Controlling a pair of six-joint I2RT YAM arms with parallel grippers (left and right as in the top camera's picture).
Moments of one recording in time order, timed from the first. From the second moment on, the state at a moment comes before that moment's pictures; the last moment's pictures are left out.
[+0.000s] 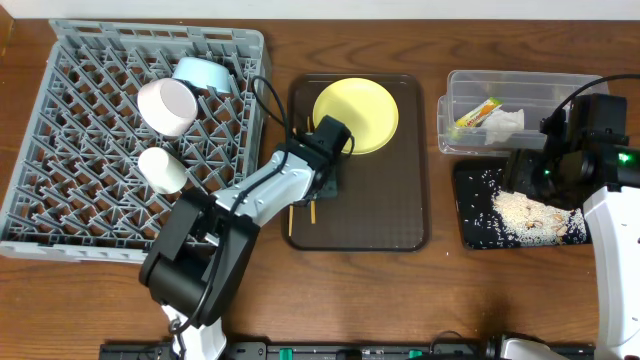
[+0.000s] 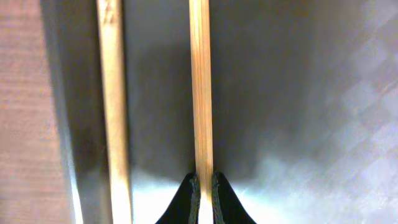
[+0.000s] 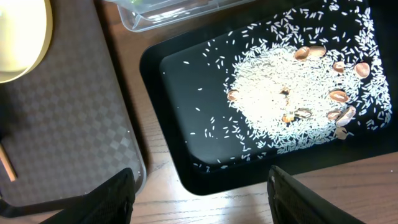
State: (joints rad) left arm -0.55 1.91 1.18 -0.65 -0.10 -0.59; right arm -0.16 1.36 1.25 -1.14 -0.10 0.17
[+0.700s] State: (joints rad) left arm -0.17 1.41 1.18 -0.85 -0.09 -0.24; right arm -0.16 1.36 1.25 -1.14 -0.10 0.17
